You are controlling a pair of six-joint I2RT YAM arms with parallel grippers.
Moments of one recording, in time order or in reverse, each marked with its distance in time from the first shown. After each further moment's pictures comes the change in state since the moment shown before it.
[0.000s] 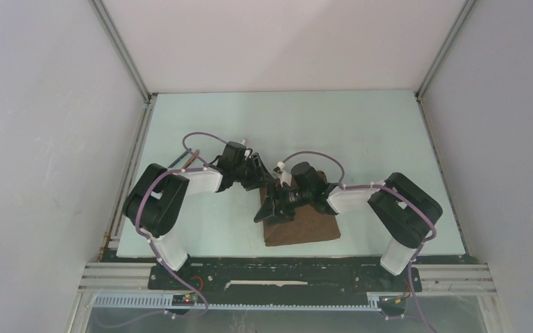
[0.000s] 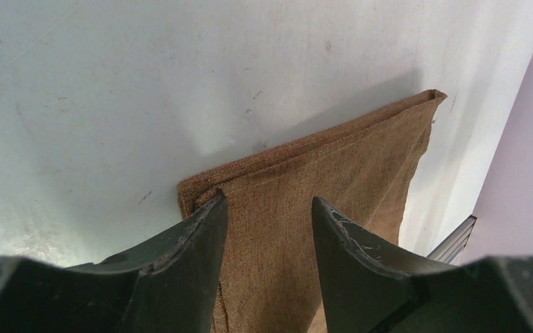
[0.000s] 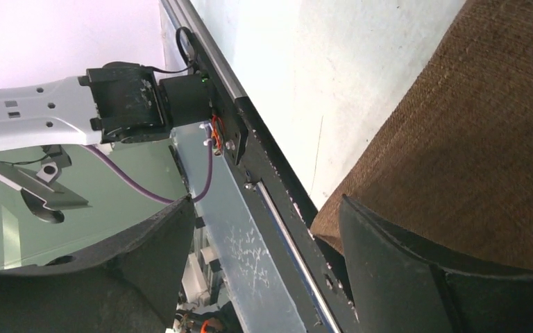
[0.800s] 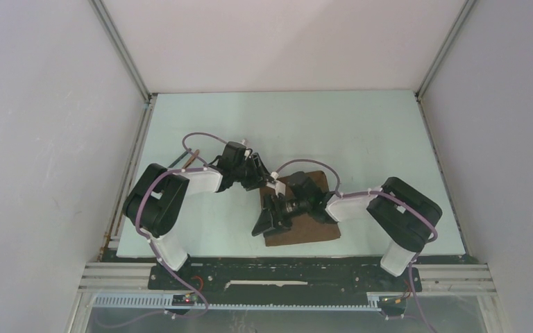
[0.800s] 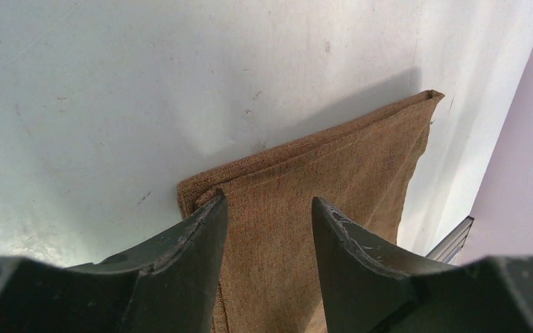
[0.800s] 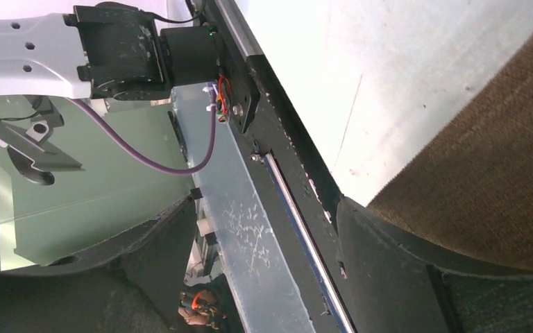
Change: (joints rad) left arm 0.002 0.000 -0.005 0.011 0.001 -0.008; right arm 0.093 0.004 -0.064 0.111 -0.024 0.024
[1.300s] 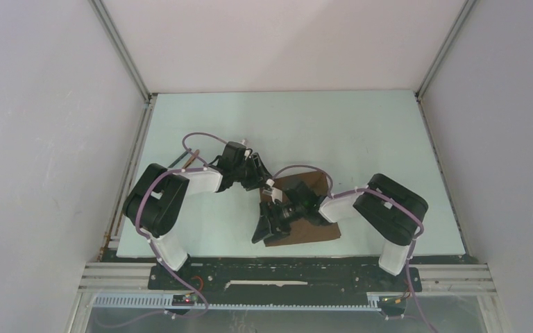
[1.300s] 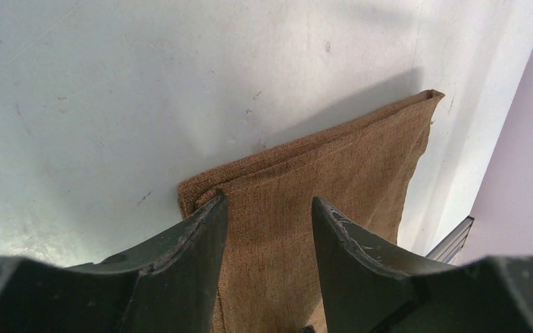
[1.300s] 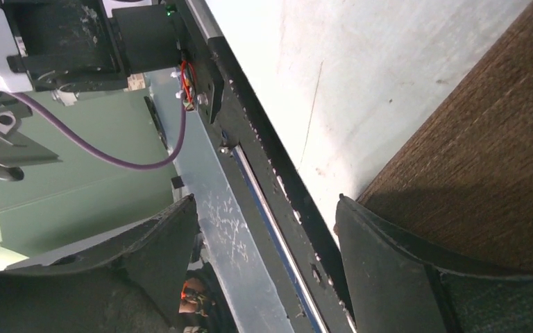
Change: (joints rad) left arm 0.000 0.000 0.000 -0.001 0.000 0.000; right arm 0.027 0.118 0.027 0.008 -0.012 -0.039
